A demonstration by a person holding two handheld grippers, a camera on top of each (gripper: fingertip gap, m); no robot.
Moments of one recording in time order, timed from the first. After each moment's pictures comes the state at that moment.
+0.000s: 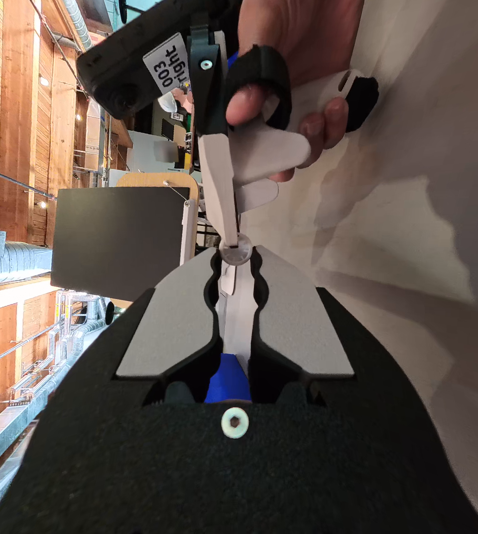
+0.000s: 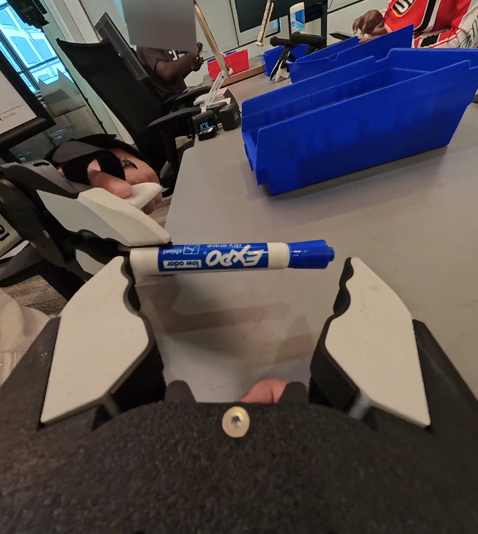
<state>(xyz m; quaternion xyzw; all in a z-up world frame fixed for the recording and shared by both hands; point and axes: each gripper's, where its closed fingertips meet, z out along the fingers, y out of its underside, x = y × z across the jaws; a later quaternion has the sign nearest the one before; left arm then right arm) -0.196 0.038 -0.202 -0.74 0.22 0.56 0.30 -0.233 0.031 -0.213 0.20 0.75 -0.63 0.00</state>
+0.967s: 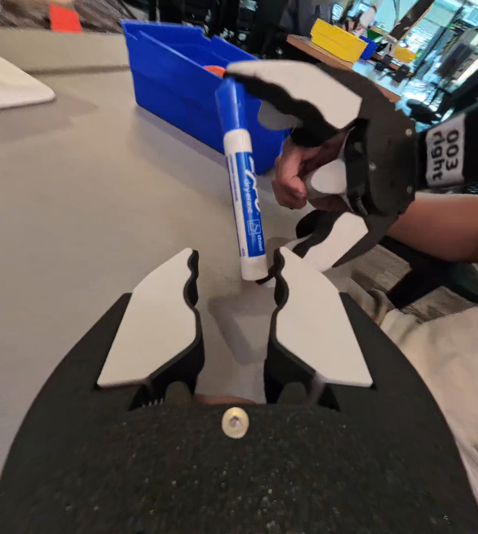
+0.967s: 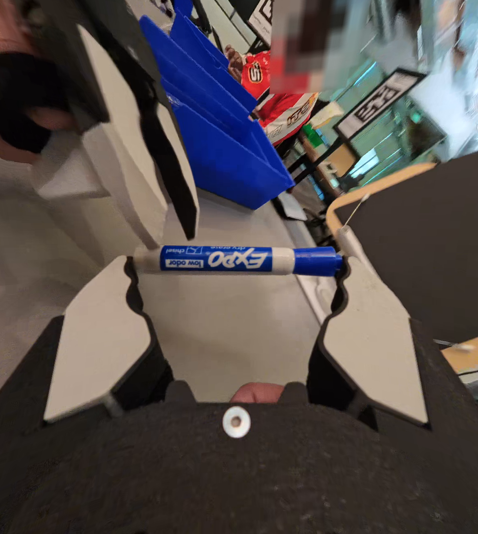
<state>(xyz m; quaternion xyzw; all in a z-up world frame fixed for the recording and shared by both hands) -0.226 0.023 -0.212 -0.79 -0.21 -0.04 0.58 -0.252 0.037 -0.189 0.05 0.77 -0.43 -0.47</state>
